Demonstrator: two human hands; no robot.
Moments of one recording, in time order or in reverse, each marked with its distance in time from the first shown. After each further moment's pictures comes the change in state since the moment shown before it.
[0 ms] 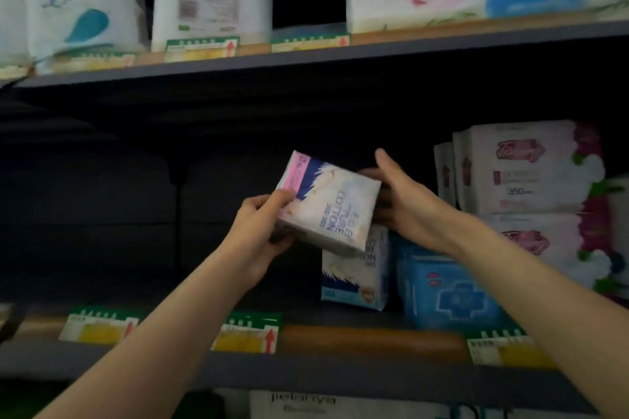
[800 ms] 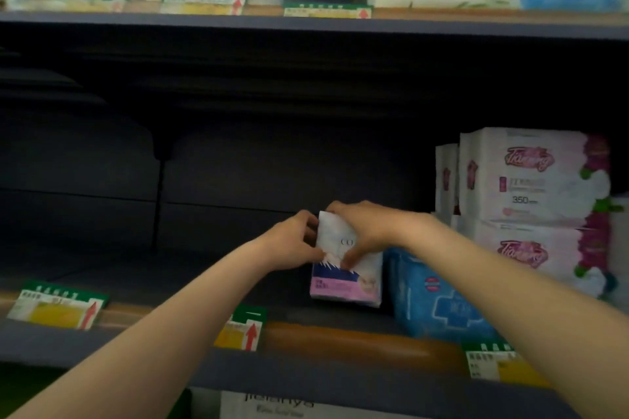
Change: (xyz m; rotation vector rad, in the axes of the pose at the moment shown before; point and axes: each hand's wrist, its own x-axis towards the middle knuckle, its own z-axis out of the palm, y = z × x) left_hand 0.036 -0.035 0.014 1.005 -0.420 0.066; right_hand 0.046 0.023 0.016 -1.416 -0.357 0.030
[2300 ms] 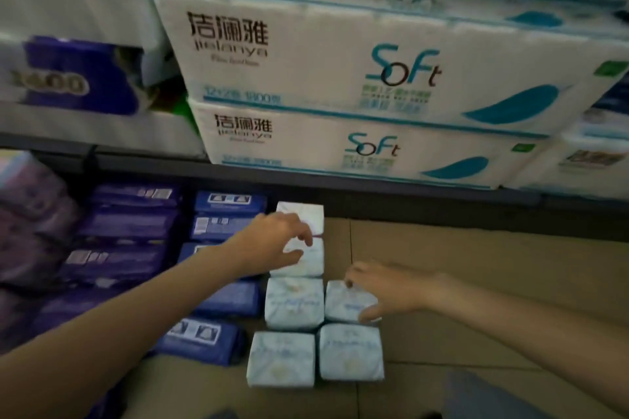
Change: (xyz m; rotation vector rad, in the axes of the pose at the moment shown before) left_hand -0.394 -0.208 0.302 0.237 -0.649 0.082; right_hand -0.416 -0.134 0.428 0.324 -0.938 -0.220
